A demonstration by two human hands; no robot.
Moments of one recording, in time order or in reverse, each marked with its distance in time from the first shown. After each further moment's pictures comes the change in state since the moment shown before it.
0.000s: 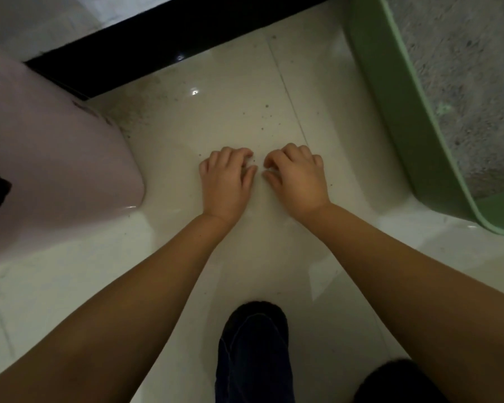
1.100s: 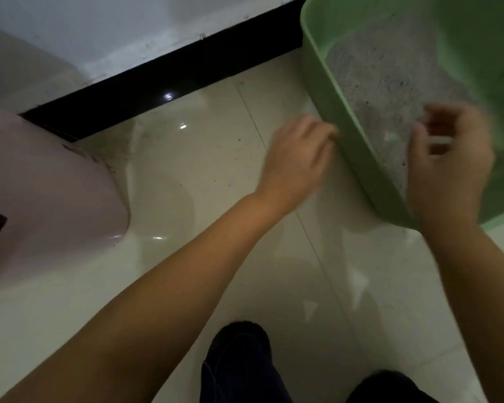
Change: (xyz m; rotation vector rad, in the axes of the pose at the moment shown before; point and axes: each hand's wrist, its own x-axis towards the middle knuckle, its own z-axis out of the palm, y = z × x) left_hand 0.048 0.140 -0.025 -0.322 0.076 0.513; right_hand -0.049 0.075 -0.160 0.231 0.694 0.340
